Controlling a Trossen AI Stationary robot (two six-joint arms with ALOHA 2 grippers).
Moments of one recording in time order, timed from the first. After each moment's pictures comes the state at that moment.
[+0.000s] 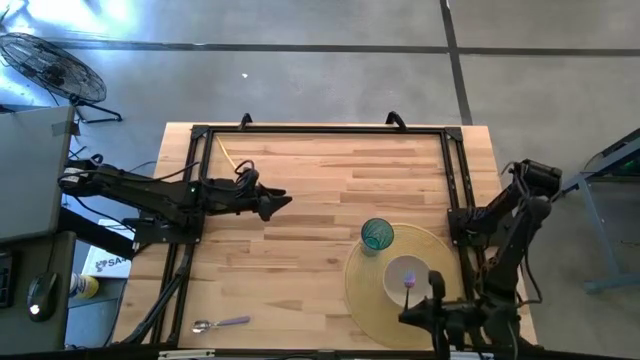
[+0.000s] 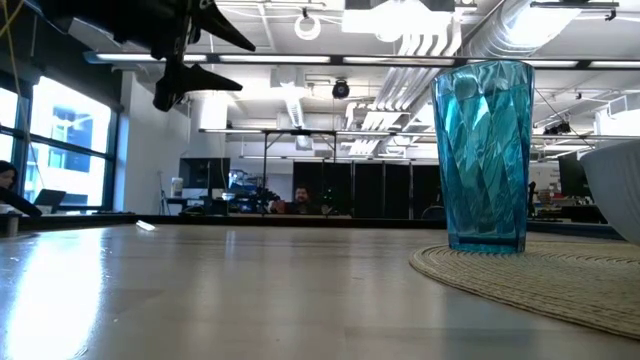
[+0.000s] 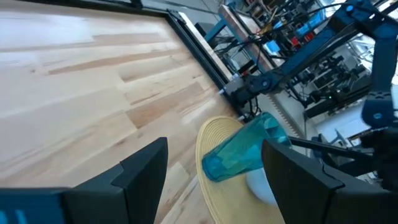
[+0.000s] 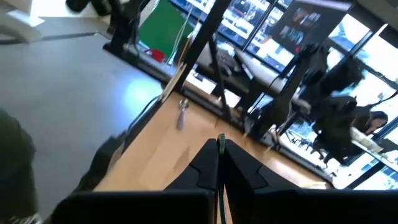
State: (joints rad) left arm -0.11 0.95 0.55 0.15 -0.37 -0.91; right arm 1.17 1.45 0.85 0.38 1.07 -0.28
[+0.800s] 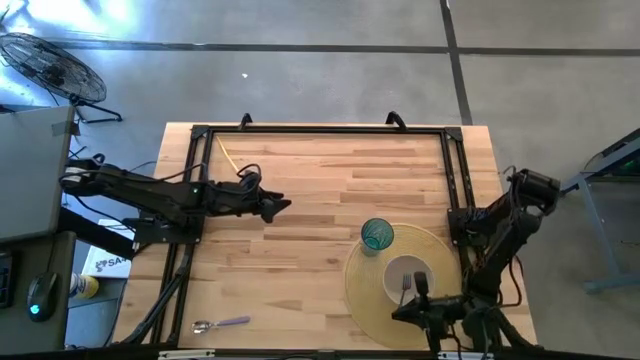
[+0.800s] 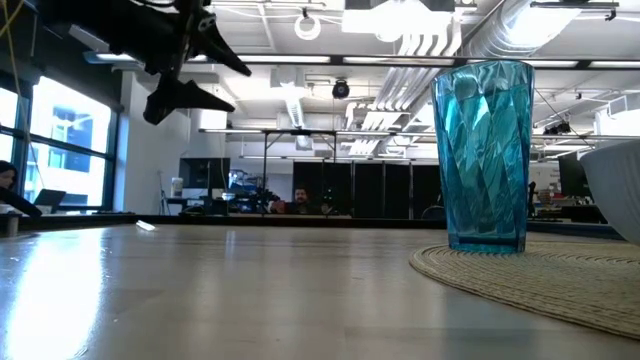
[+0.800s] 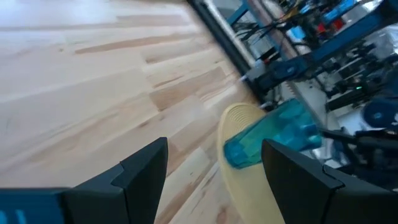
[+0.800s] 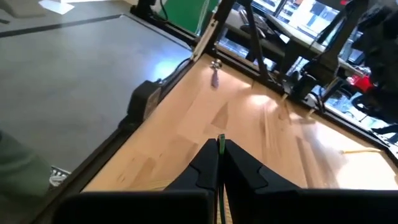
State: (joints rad) left arm -0.11 0.98 0.55 0.06 -0.38 -0.95; right arm 1.14 1.55 0.66 0.49 0.94 -0.04
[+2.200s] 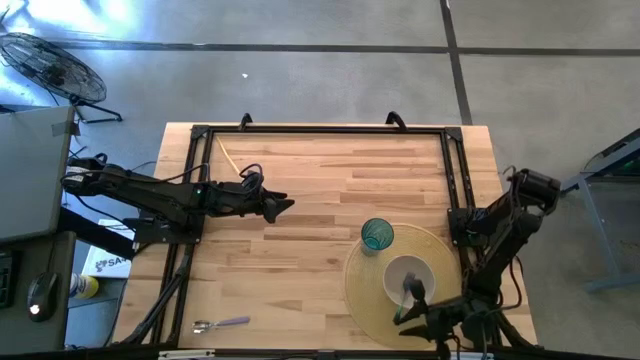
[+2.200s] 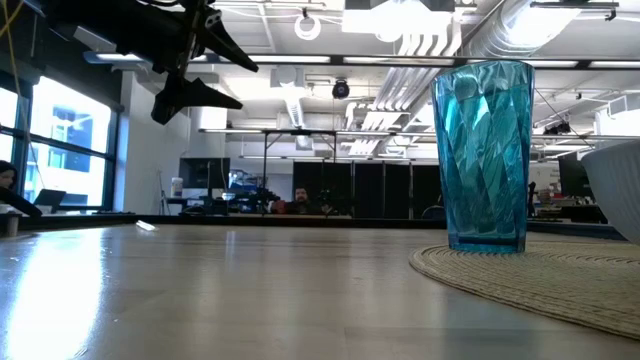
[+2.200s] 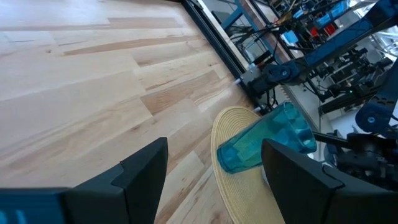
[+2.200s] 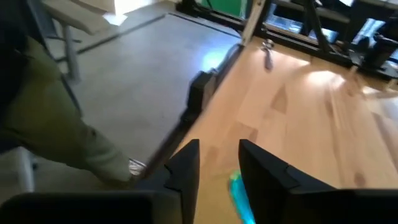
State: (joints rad) left arm -0.11 1.02 0.55 0.13 -0.37 -0.95; right arm 1.14 1.55 0.67 0.41 0.74 0.19
